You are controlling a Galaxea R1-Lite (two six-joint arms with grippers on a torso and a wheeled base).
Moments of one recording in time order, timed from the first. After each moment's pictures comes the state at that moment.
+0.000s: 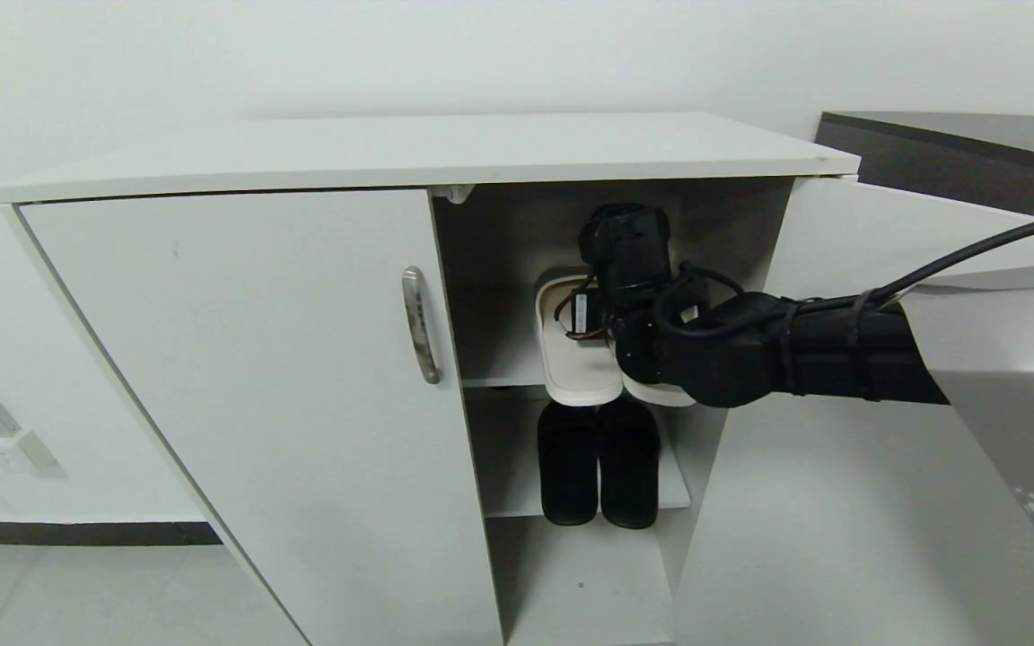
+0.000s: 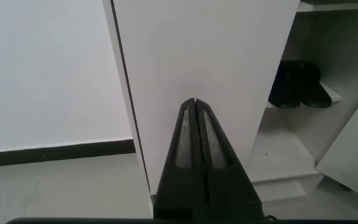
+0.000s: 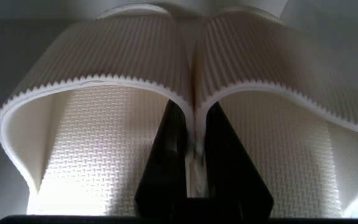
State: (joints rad) left arm 0.00 0.00 0.00 0.00 -0.03 0.02; right arm 0.73 2.22 -1.84 -0.12 -0.68 0.22
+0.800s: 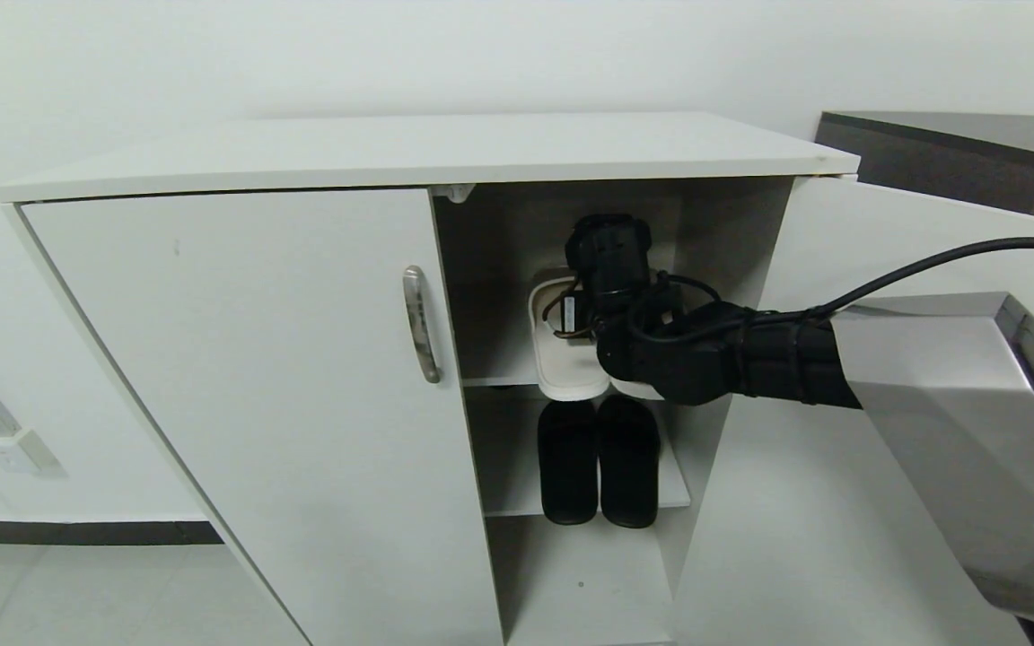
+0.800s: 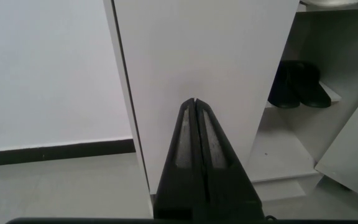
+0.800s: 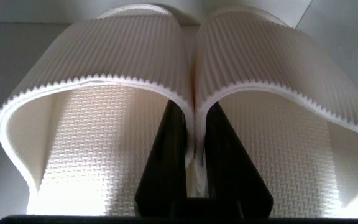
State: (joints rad) left arm 0.00 0.00 0.00 0.00 -0.03 0.02; right arm 0.71 2.34 -2.00 -0.12 -0.67 0.17
